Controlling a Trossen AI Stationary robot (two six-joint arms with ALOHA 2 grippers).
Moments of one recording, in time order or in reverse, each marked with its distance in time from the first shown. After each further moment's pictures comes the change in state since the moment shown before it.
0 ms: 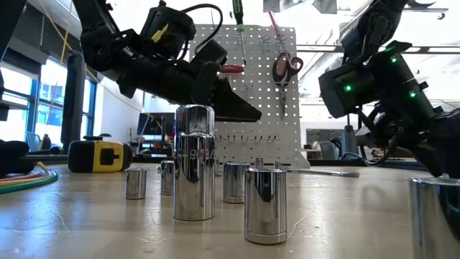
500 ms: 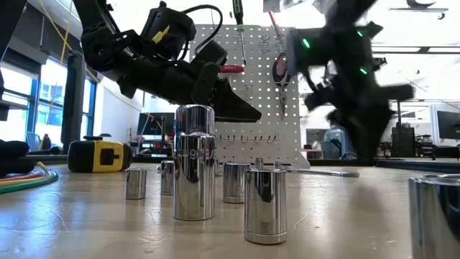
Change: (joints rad) left arm 0.002 0.000 0.000 0.000 -0.002 0.000; right arm 0.015 0.001 0.233 0.136 0.027 0.002
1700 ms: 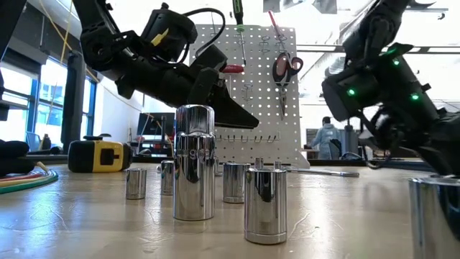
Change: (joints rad) left arm -0.004 0.000 0.000 -0.050 0.001 -0.007; right arm -0.023 0.000 -0.248 -0.139 -0.024 0.064
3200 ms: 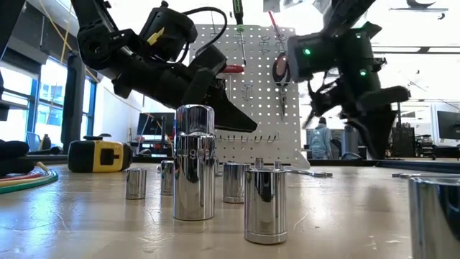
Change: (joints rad) left arm -0.024 0.000 0.000 -0.031 0.000 -0.002; right arm -0.024 0.000 0.242 0.010 0.039 0.089
